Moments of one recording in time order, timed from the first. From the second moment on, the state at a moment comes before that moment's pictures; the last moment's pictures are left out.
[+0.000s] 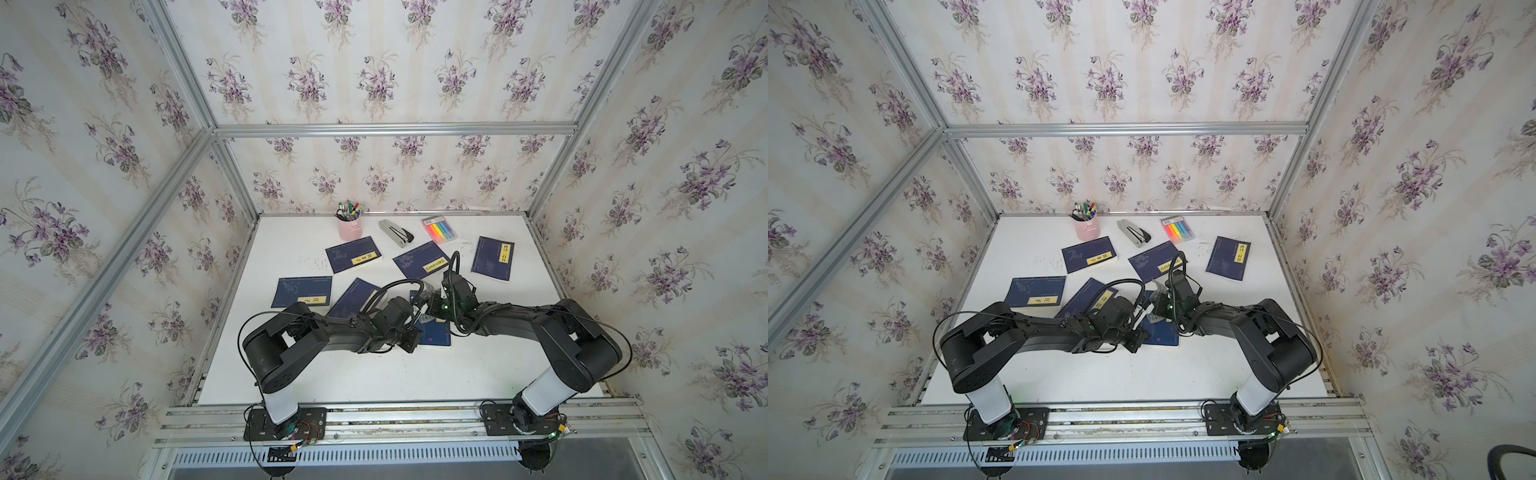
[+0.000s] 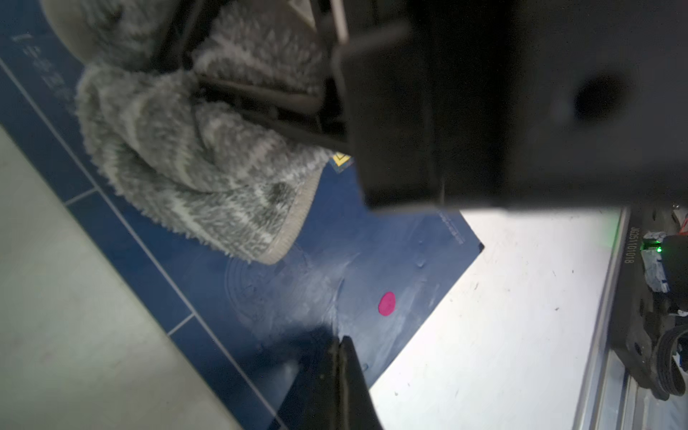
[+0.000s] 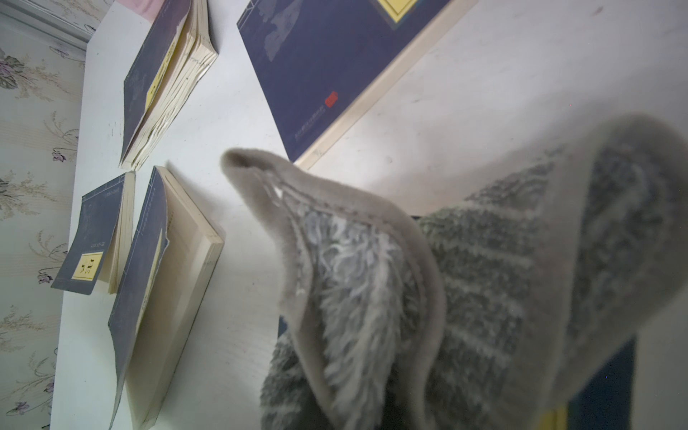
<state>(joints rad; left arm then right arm) -0.89 1.78 0.79 0.16 0.21 -0.35 0.56 1.62 0.65 0.17 -0.11 0.76</state>
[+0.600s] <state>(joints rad) -0.89 1.77 0.70 0.31 0.20 -0.36 0.52 1.68 0.67 0.22 -0.17 0.78</state>
